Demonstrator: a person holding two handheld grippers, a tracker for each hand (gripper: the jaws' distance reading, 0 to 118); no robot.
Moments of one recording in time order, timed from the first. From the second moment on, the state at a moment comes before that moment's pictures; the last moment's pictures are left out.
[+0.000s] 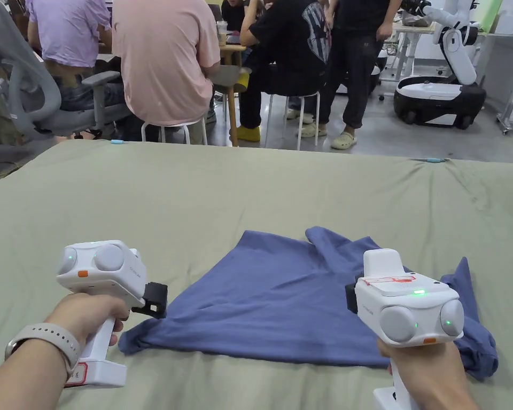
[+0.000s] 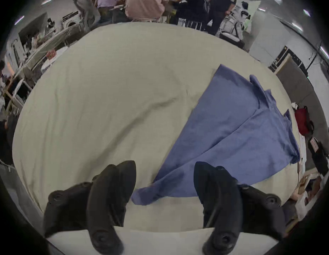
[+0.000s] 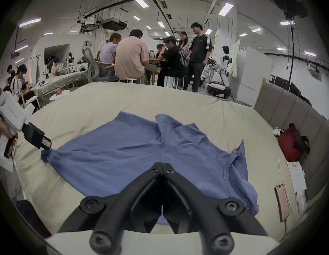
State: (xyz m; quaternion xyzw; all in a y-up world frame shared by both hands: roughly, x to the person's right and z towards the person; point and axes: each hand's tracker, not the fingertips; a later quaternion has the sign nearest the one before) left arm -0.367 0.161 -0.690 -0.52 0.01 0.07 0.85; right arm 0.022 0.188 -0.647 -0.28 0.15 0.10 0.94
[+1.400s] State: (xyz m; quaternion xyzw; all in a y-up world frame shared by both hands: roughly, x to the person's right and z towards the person) left arm -0.356 0.146 -0.679 -0.44 0.00 0.02 0.90; right arm 0.121 0.115 -0.884 -0.42 0.08 0.09 0.90
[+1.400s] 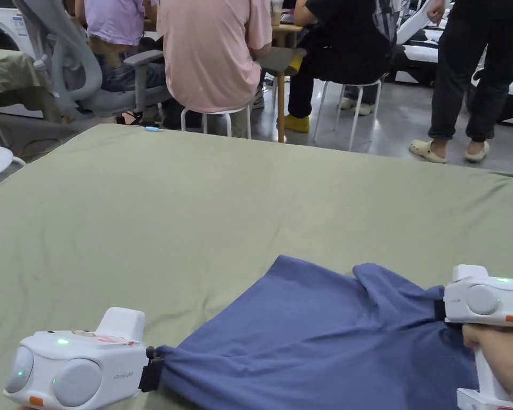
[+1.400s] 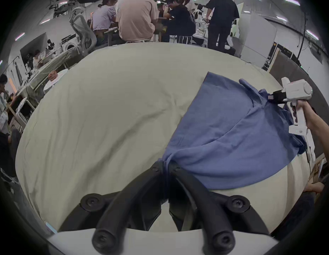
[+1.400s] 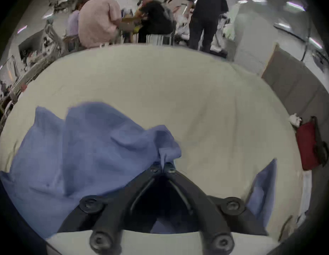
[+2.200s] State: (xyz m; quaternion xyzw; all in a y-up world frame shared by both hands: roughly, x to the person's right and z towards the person) left arm -0.310 0.275 -0.753 -0.25 0.06 -0.06 0.96; right arm 0.110 0.322 -0.768 -0.20 0.03 0.16 0.97
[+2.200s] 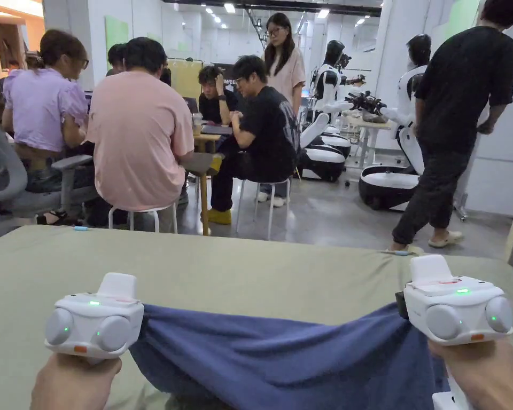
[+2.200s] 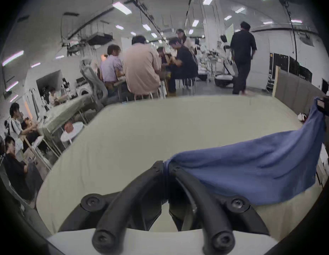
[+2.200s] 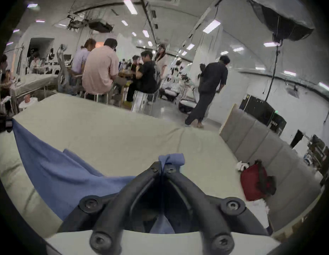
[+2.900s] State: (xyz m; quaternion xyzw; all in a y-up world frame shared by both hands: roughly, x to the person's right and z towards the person) left arm -0.263 0.559 -0.931 -0.06 0.13 -0.11 0.98; right arm 0.138 0.600 -0.899 0.01 -0.09 0.17 0.98
